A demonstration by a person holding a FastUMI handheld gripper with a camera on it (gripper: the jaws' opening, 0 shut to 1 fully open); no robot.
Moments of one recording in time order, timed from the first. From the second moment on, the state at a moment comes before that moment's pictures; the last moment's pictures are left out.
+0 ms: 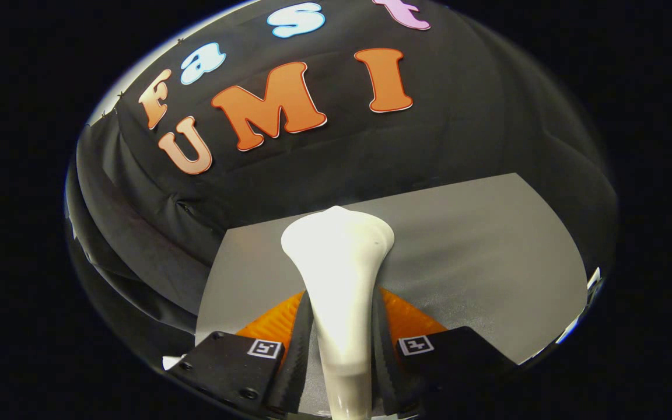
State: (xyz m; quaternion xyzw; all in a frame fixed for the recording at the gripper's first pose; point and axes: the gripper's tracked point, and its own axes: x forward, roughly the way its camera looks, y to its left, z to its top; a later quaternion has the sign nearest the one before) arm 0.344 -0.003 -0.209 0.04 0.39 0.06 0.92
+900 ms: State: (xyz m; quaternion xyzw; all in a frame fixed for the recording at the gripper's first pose) arm 0.241 0.005 -0.072 0.02 0.18 0.02 0.98
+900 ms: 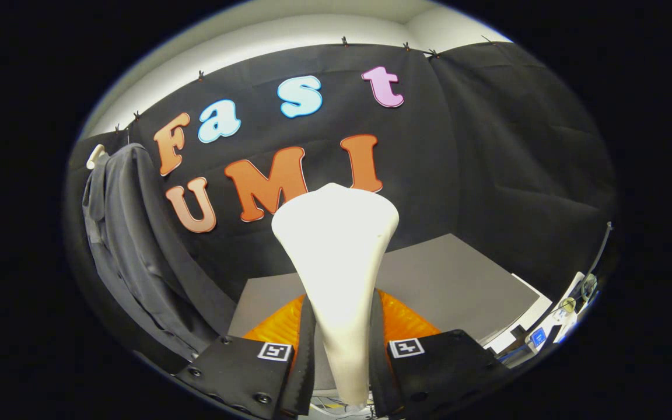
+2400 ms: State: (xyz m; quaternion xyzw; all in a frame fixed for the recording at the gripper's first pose) arm 0.089 0.318 -0.016 -0.01 0.07 0.09 0.99
